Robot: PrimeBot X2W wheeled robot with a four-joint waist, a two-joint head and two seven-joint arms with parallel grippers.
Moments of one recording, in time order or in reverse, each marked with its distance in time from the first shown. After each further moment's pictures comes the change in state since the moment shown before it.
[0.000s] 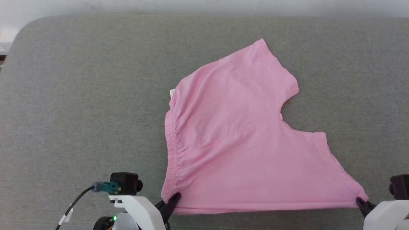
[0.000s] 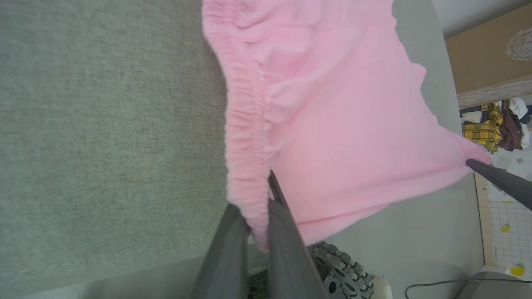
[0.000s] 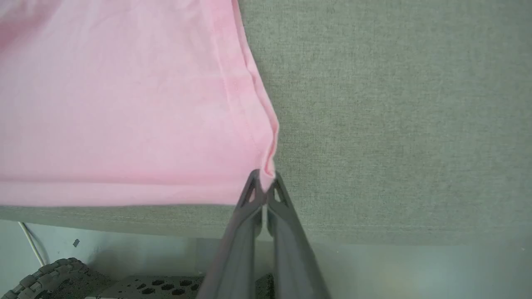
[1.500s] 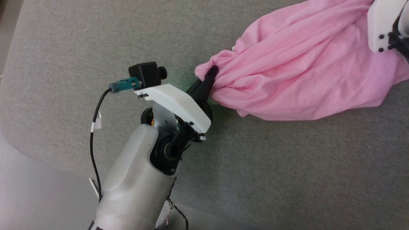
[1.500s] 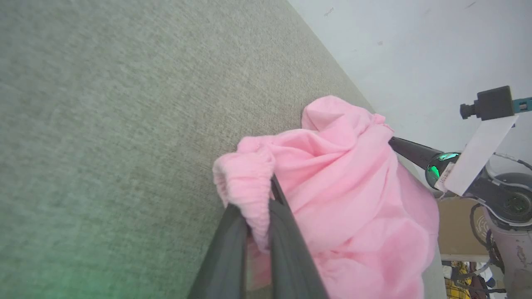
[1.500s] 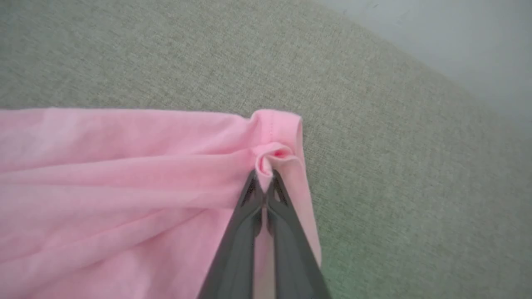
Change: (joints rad) left arm -0.665 -0.225 -0.096 0.435 -0.235 -0.003 -0.380; right arm -1.288 -0.282 0.370 0.992 -0.062 0.000 -0.156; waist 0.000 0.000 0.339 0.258
